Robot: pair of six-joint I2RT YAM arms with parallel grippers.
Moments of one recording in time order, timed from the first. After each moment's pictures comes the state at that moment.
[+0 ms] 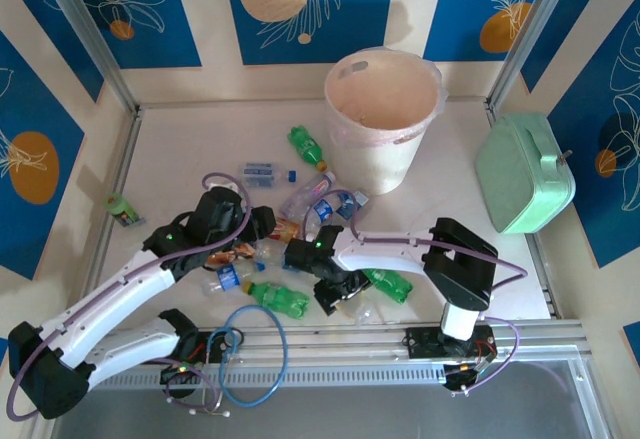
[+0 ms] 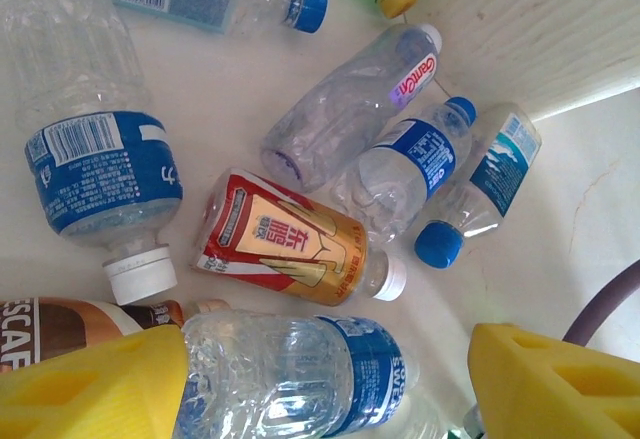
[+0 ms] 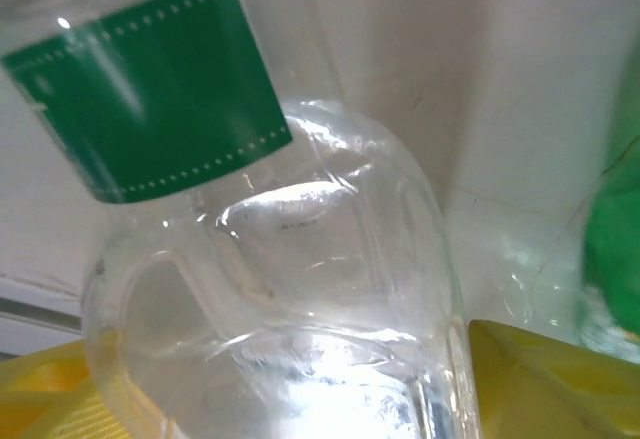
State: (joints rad) left arm -0.68 0.94 0.80 -0.61 -0.10 -0.76; right arm 1.18 1.76 1.16 -1.16 0.00 0.60
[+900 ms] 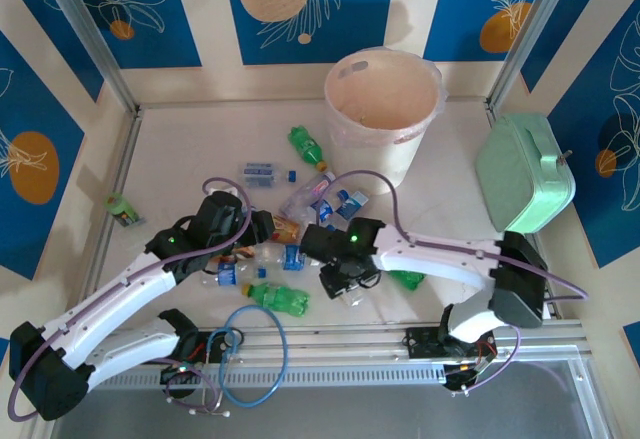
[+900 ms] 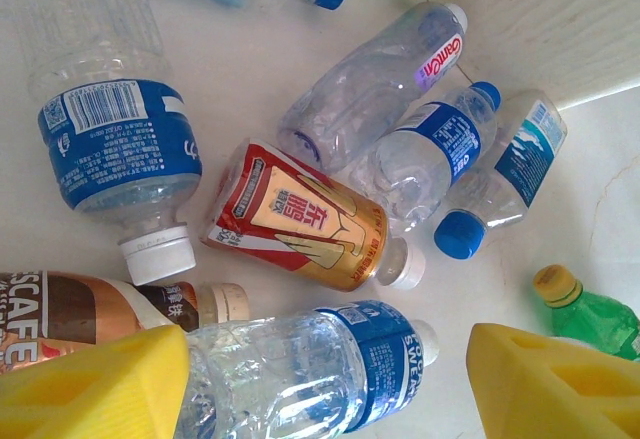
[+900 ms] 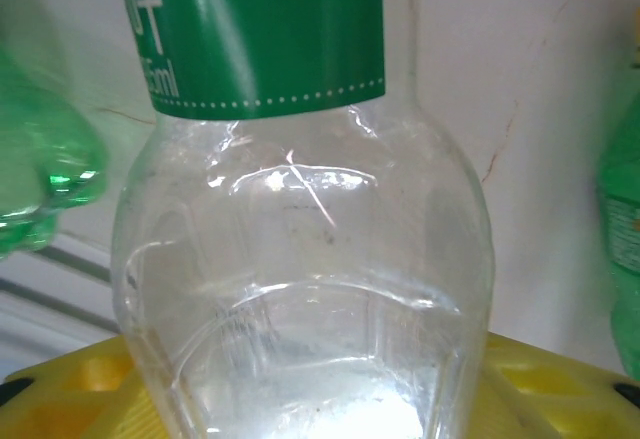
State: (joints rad) left arm -0.67 0.93 0.76 -0.60 -0.09 -0.78; right arm 1.17 1.45 1.14 -1.15 0.08 0.70
